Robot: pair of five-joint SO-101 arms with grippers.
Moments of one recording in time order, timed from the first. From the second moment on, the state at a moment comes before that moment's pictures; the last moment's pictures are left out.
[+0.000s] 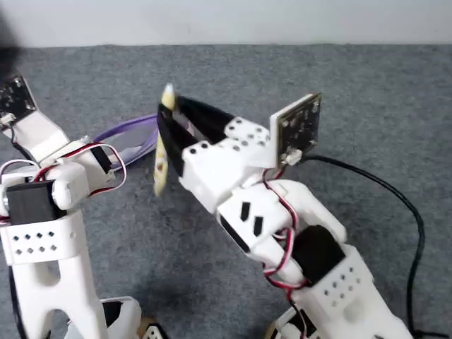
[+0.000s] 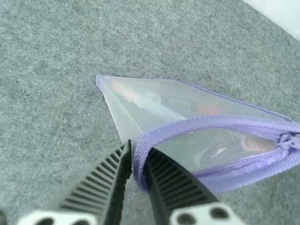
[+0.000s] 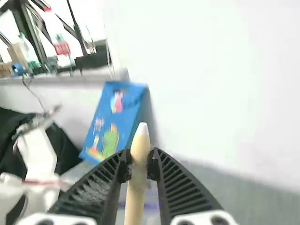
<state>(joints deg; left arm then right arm) -11.3 -34.7 13.1 90.2 30.3 -42.7 -46.2 24.7 25.0 -11.6</state>
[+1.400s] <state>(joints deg) -11.3 -34.7 13.1 90.2 30.3 -48.6 -32.4 37.0 13.6 -1.1</state>
